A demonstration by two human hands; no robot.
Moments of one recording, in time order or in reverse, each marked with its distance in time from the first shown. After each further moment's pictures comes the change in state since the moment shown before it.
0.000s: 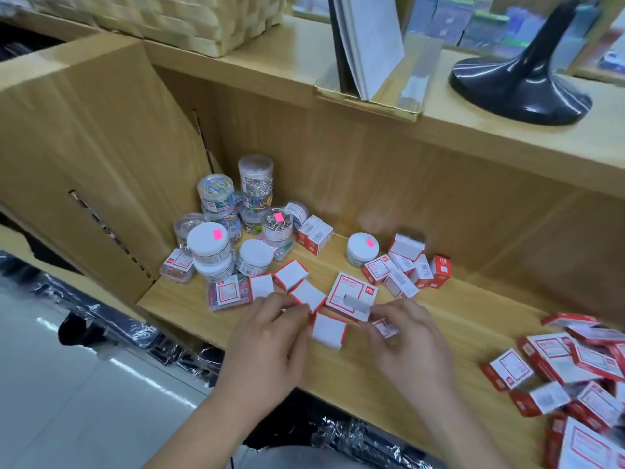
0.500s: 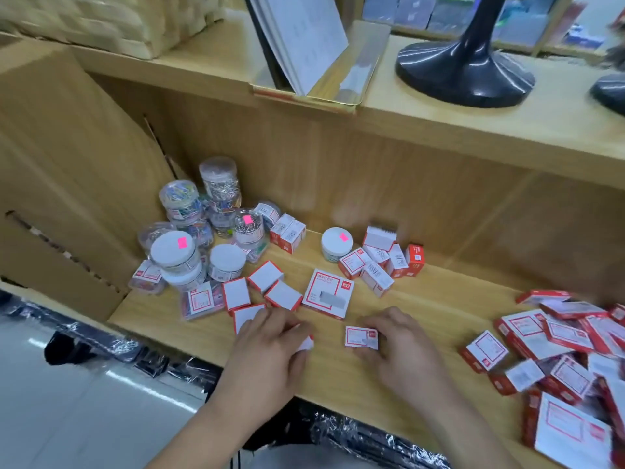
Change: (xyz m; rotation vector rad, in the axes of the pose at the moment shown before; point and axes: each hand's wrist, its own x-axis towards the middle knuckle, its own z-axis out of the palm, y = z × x) left_hand 0.002 0.008 0.027 0.166 -0.280 0.102; right_hand -0.011 0.043 -0.009 -0.076 -0.241 0.061
